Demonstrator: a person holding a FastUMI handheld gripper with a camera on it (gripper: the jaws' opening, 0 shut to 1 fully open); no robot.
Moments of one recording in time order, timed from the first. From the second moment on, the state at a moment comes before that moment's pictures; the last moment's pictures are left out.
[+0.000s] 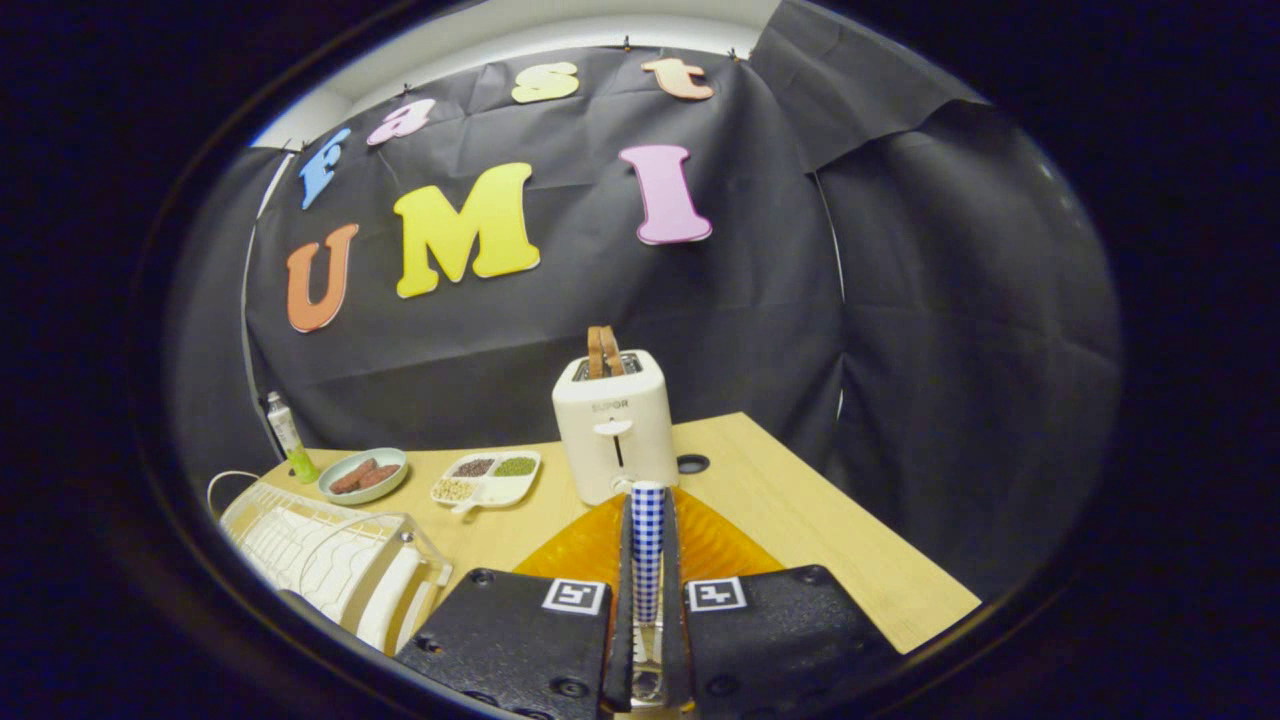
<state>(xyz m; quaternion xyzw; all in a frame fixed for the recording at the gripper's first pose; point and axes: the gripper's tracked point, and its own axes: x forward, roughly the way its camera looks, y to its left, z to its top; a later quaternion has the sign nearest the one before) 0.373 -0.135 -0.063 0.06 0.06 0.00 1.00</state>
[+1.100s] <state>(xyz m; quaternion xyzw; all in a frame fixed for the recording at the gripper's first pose) 0.088 0.034 0.107 -0.02 -0.11 0.07 0.99</state>
